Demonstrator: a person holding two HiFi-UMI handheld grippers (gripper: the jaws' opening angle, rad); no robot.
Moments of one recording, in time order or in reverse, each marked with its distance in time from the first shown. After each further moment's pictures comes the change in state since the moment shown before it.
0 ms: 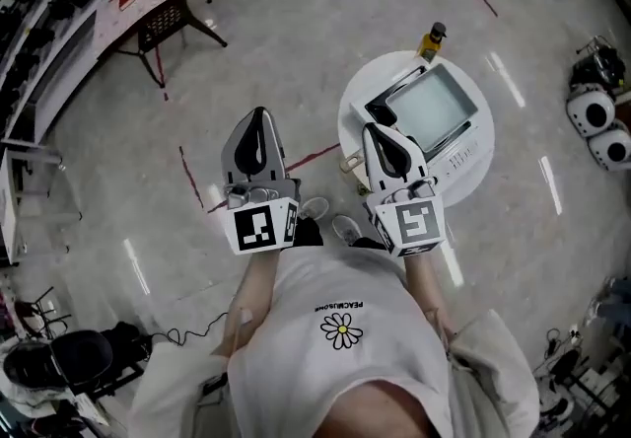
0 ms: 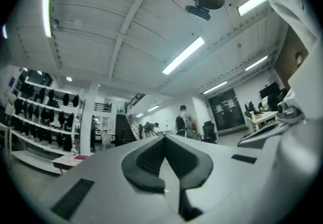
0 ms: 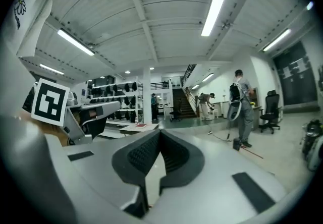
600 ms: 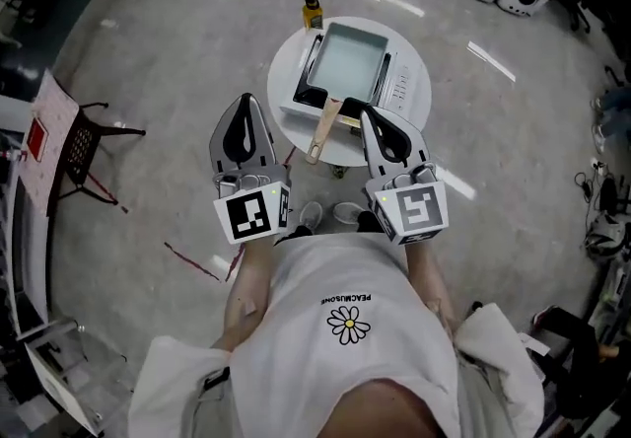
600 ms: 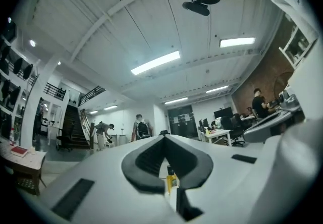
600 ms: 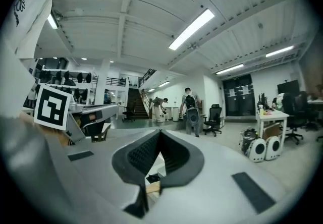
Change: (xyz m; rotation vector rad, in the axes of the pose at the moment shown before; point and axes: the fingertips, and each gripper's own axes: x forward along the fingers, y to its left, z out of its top) left arm 0.058 -0.087 -0.008 -0.121 -0.073 -0.551; right arm -0.085 -0.036 0.011 -0.040 0.004 -0.618
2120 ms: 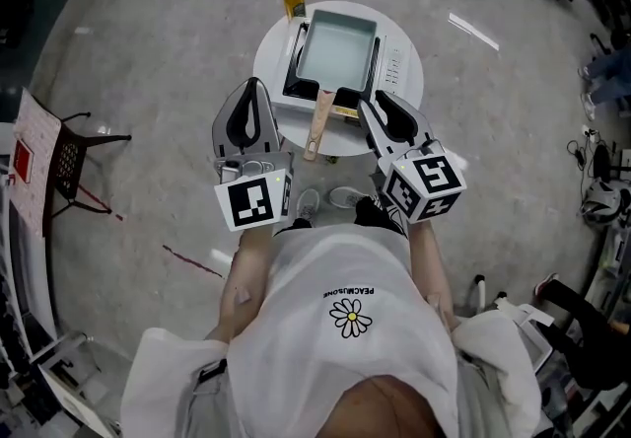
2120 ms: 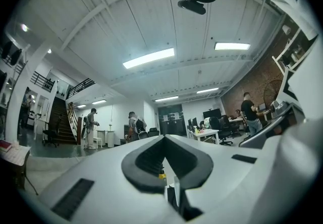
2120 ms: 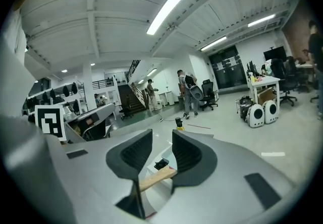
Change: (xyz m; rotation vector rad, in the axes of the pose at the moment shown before) left arm 0.033 -0.014 -0.020 -0.029 0.029 -0.132; right arm 0.015 -0.025 -0.045 0.289 0.185 -0.040
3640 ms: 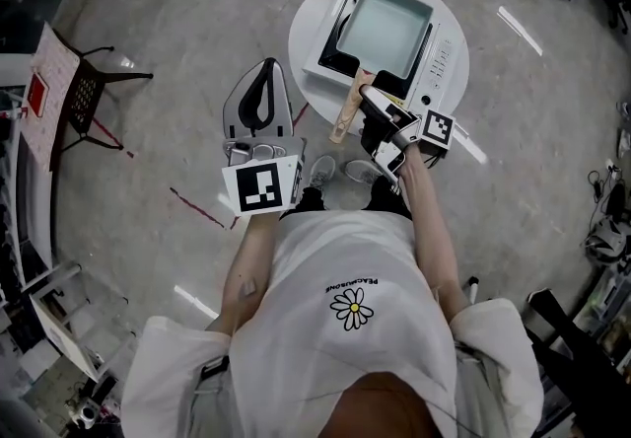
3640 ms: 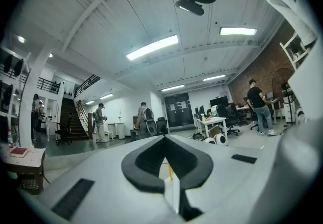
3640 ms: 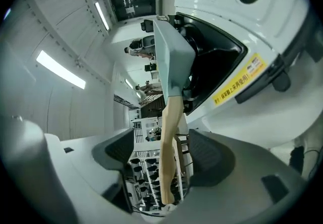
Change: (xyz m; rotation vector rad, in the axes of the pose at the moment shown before) left arm -0.010 0.027 -0.033 0.041 0.130 0.093; right arm 0.091 0.002 -0.164 1.364 0.282 0.446
